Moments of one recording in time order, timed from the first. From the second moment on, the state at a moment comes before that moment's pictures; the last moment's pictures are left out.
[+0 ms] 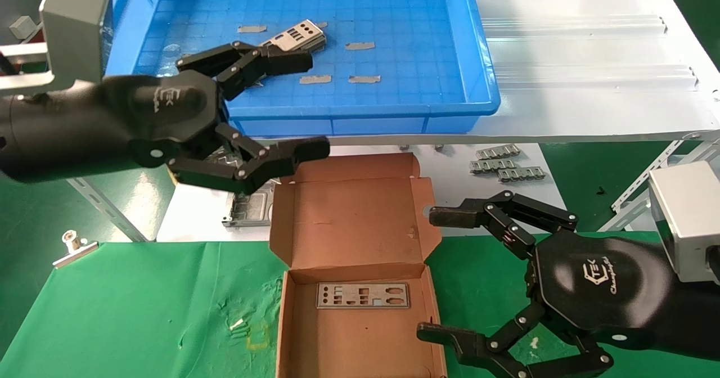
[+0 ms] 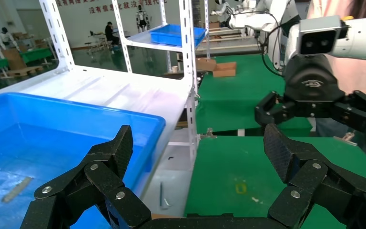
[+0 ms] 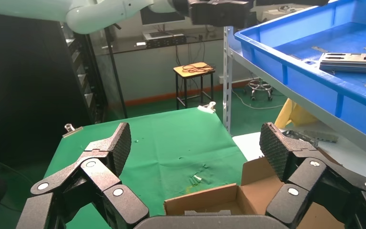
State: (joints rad) left arm -1.59 0.87 0.60 -0.77 0.73 1.53 0.00; right arm 1.12 -0.54 -0.46 1.25 -0.60 -1.42 0.09
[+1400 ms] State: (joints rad) left arm -1.15 0.65 0.32 -1.21 0.73 1.50 -0.16; right arm 1.12 -0.54 -0.46 1.25 -0.60 -1.42 0.09
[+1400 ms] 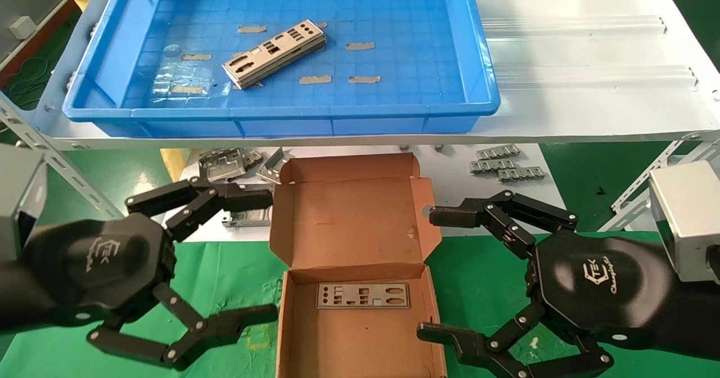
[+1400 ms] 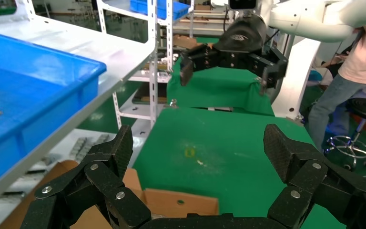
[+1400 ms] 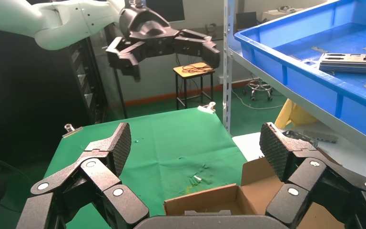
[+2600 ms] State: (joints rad) left arm -1.07 0.61 0.28 -1.29 0.73 1.49 -0.19; right arm 1.12 -0.54 -0.46 1.25 -0.60 -1.42 0.09
